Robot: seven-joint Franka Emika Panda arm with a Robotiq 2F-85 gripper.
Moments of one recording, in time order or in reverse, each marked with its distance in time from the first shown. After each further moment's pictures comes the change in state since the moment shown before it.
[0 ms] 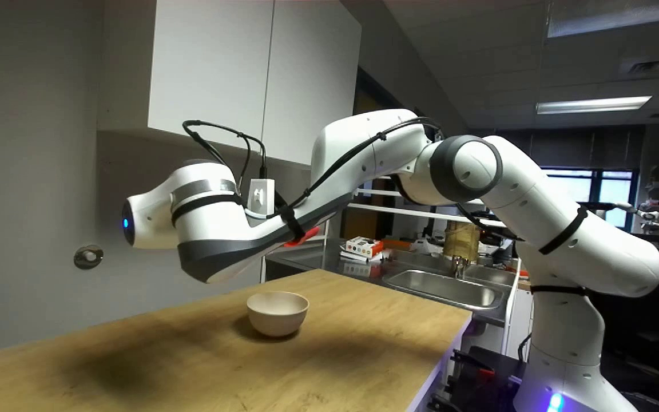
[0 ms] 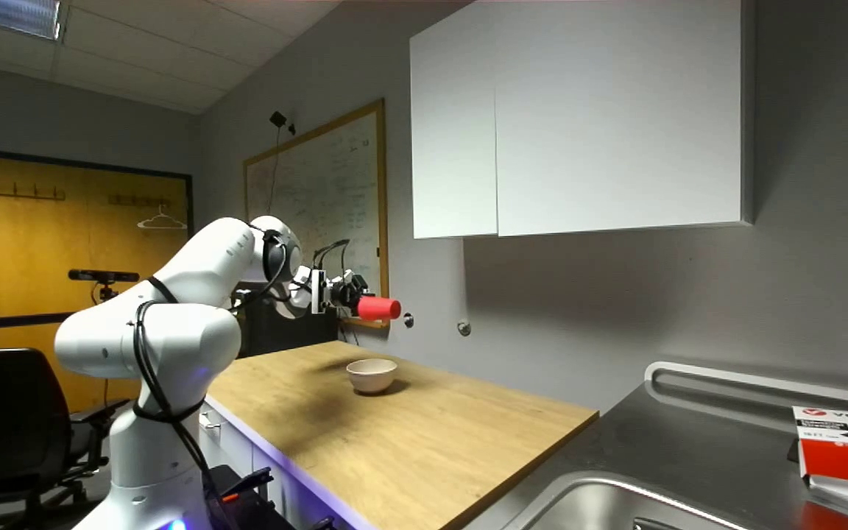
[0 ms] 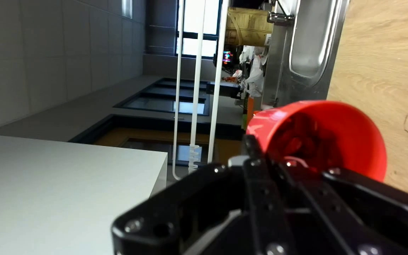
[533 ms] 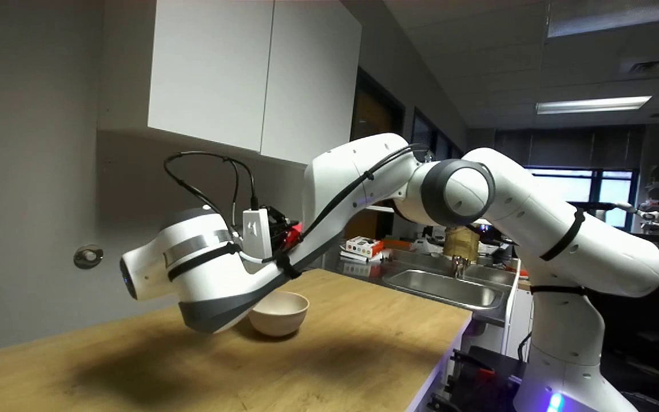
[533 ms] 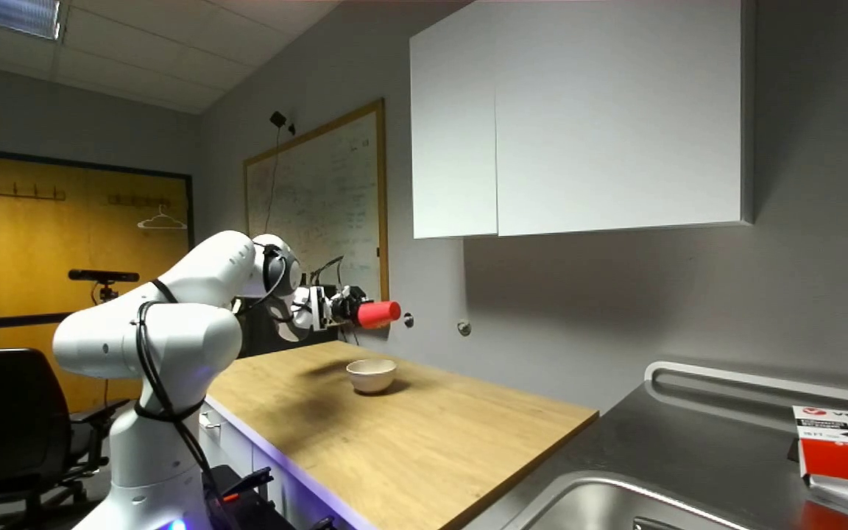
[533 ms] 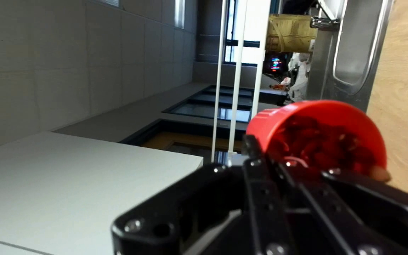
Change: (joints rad) arm 0.035 0.117 -0.055 0.020 -0.092 -0.065 0.000
